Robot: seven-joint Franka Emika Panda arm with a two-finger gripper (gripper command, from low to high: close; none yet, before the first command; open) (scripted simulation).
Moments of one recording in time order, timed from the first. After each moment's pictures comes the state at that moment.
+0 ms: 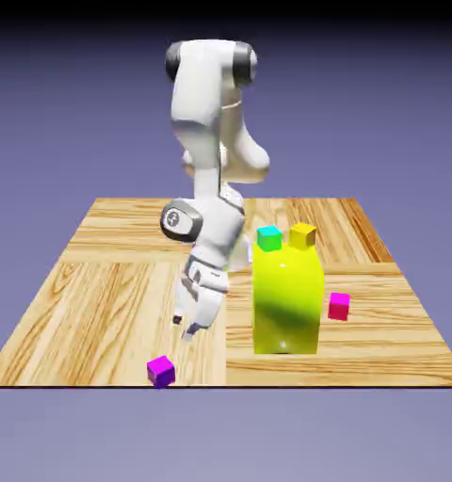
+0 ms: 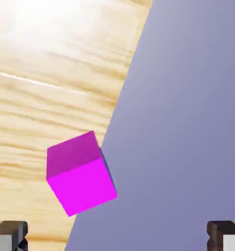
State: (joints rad) arm -0.30 0.30 0.06 -2.36 -1.49 2.80 -0.08
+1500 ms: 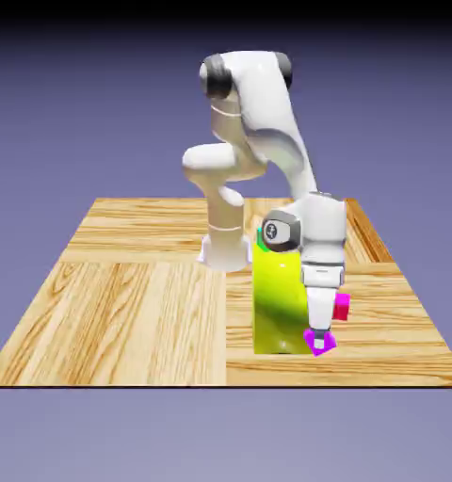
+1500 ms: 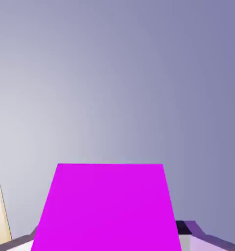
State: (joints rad) arm 0.24 0.34 0.14 -2.19 -0.54 2.80 0.23
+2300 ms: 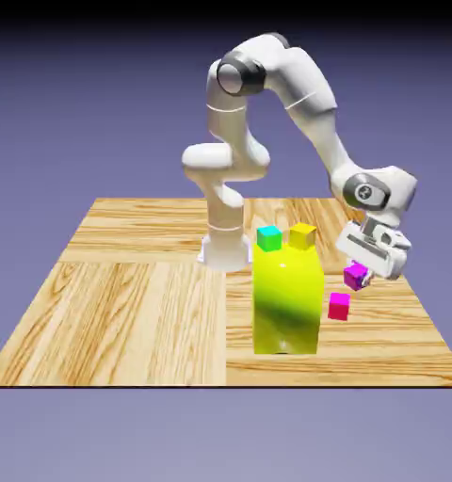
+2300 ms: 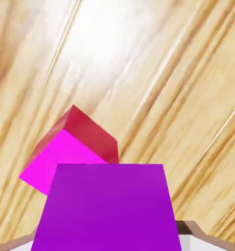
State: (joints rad) arm 0.00 0.27 1.01 -2.43 -0.83 2.15 0.29
